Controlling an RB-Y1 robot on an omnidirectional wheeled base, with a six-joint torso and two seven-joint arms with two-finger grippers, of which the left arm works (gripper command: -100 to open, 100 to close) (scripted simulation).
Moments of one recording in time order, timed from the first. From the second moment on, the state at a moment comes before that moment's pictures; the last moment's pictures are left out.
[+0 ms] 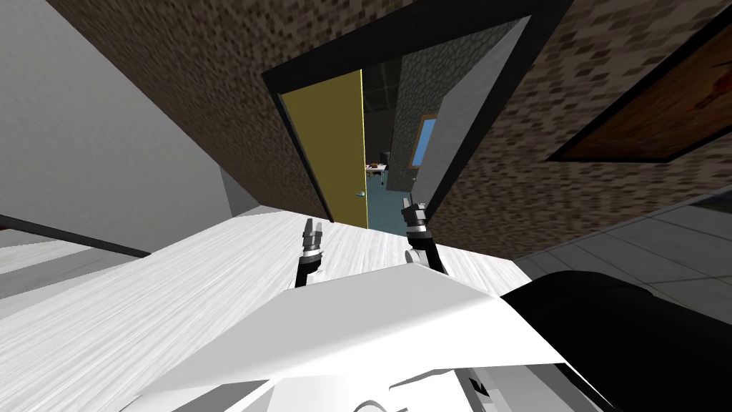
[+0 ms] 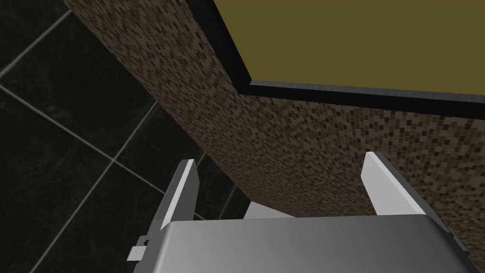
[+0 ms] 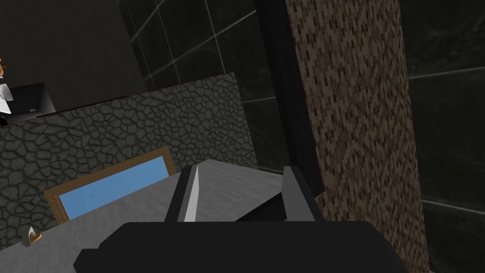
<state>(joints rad) 0.32 0.08 -0.09 -1.75 0.00 -0.69 -0.03</state>
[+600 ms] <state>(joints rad) 0.26 0.09 -0.11 -1.62 0.02 -0.70 -0.04</state>
